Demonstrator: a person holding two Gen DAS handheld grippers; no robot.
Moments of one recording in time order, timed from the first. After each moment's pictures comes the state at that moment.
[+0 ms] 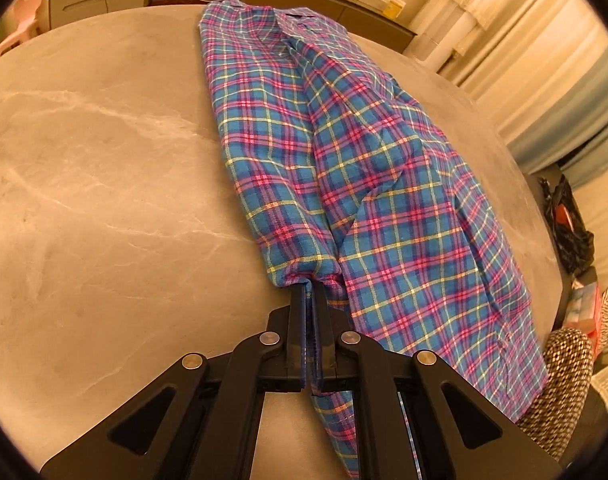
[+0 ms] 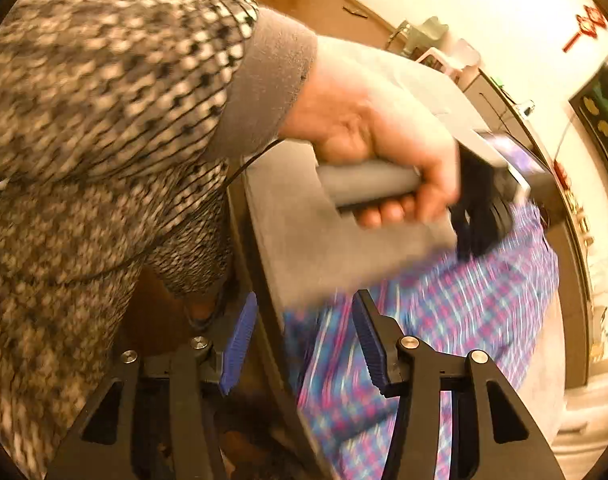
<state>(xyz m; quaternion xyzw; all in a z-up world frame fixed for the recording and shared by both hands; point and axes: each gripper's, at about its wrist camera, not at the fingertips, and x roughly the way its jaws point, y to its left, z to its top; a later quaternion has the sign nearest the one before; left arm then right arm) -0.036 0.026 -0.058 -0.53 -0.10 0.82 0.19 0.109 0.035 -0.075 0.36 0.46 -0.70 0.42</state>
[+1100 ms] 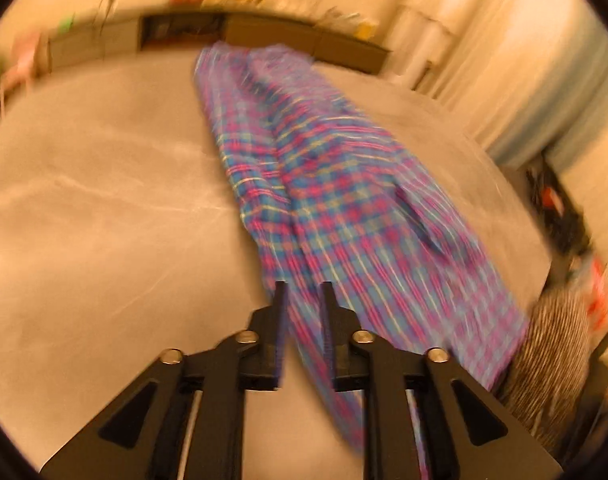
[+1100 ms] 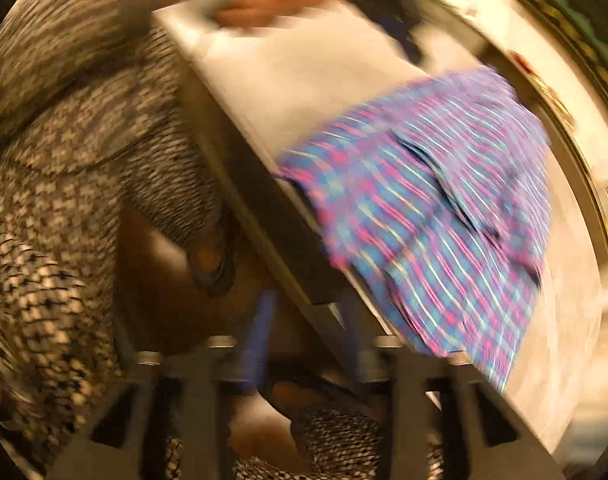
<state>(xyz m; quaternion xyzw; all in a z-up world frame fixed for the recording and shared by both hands) 0.103 0.029 0.002 -0.43 -0.01 0.88 0.22 0.166 0.190 -0.100 0.46 0.35 -0.75 0.33</state>
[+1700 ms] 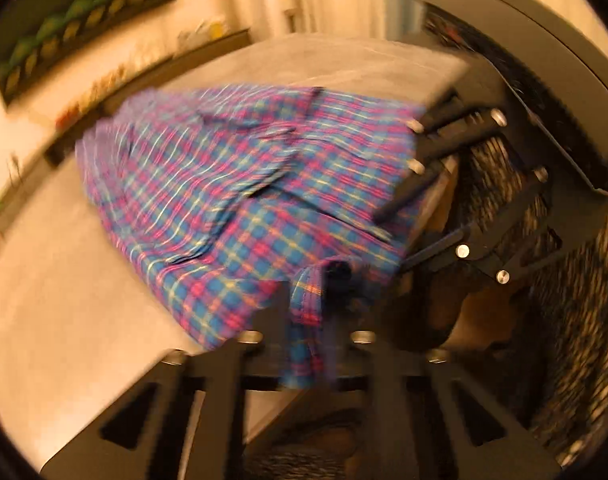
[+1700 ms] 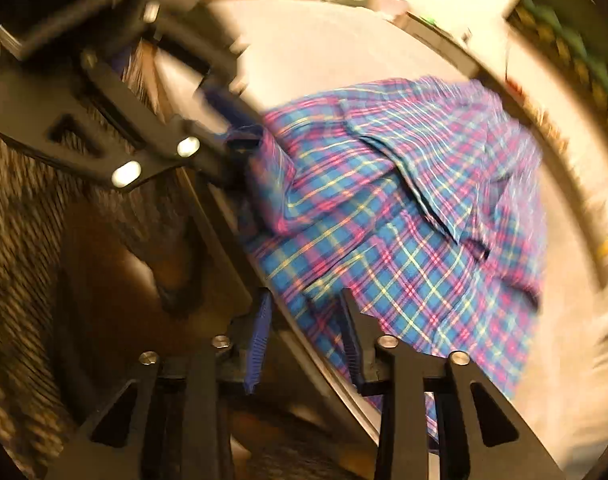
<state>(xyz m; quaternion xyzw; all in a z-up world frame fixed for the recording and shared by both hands) 0.187 0.118 -0.047 -0.41 0.17 0.84 0.32 0.128 0.238 -0.122 0.41 0.32 -0.77 0.37</state>
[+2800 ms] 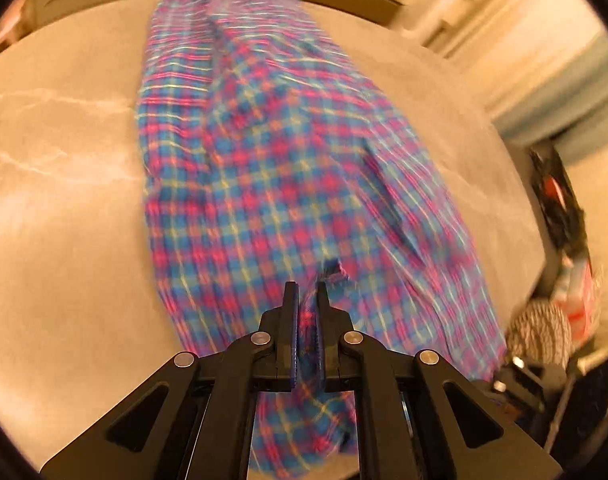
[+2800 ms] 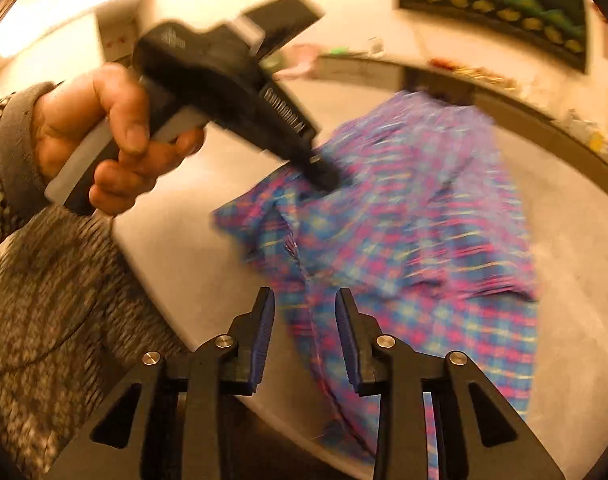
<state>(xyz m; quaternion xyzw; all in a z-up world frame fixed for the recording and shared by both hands) 0.017 0.080 -0.041 -0.59 -0.10 0.78 0.17 0.125 0.338 -0.065 0.37 0.11 -0.87 0.32</state>
